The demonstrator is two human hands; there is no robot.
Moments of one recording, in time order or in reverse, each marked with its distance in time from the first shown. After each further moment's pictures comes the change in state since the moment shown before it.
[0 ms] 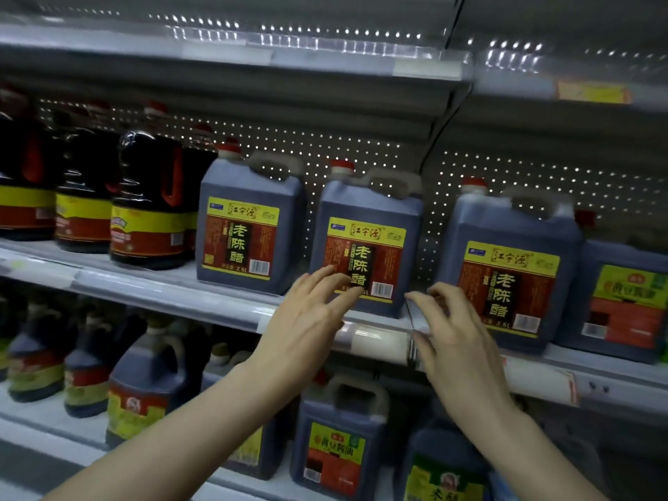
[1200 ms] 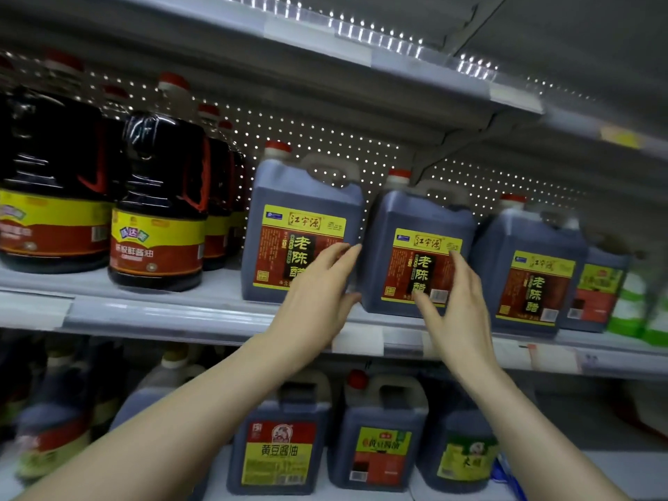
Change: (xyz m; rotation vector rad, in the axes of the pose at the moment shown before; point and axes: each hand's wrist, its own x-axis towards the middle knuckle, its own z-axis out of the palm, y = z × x) left_hand 0.004 -0.155 -0.013 -0.616 0.048 0.008; right_hand 0.064 -0.124 0.049 0.127 0.142 0.484
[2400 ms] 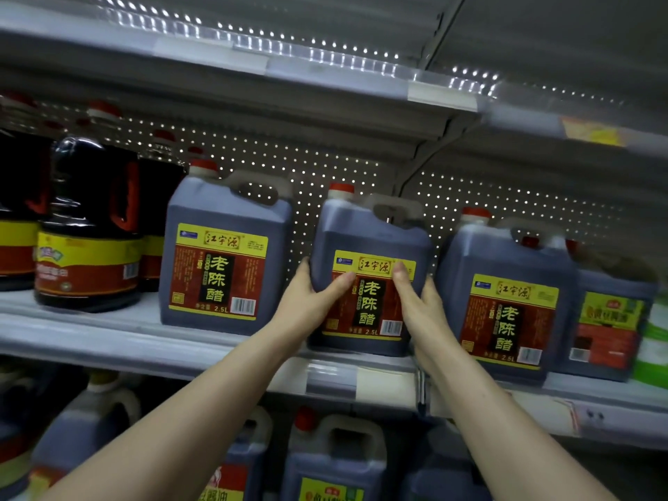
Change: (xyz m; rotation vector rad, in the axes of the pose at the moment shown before) left_hand 0.082 0.036 0.099 -0.820 0.077 -0.572; right_hand 0.102 0.088 0.022 0.885 -0.255 0.375
